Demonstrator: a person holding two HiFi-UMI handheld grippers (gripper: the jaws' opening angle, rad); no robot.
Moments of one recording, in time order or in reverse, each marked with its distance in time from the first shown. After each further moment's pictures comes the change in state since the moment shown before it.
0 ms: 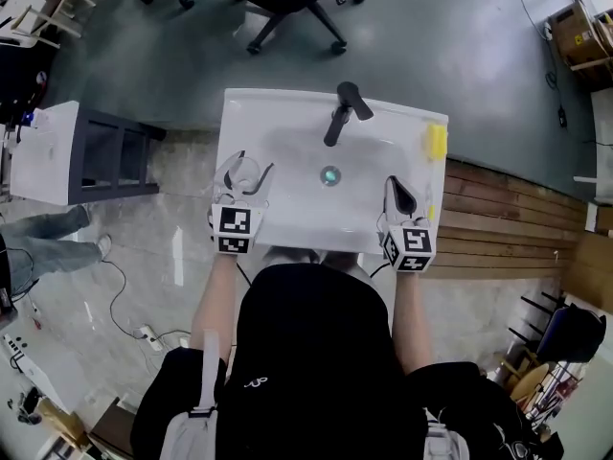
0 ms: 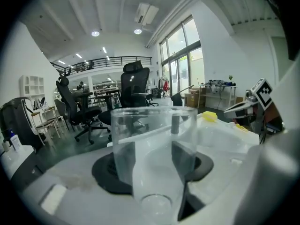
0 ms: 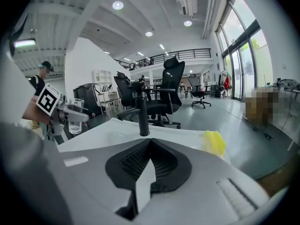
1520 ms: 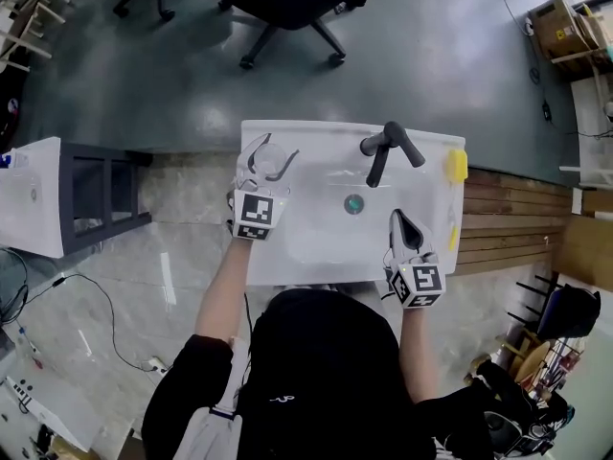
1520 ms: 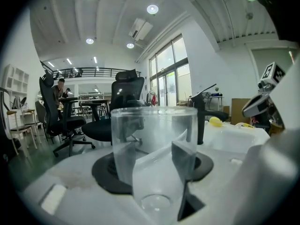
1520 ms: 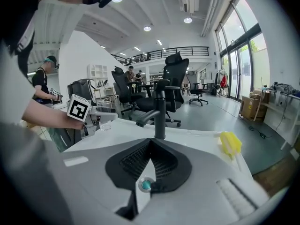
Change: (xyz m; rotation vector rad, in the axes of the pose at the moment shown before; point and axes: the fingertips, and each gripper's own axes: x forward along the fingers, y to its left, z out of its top) left arm 0.104 0.074 0.019 0.057 -0.216 -0.184; right arm 0.029 0.079 0.015 0.005 0.051 -0.072
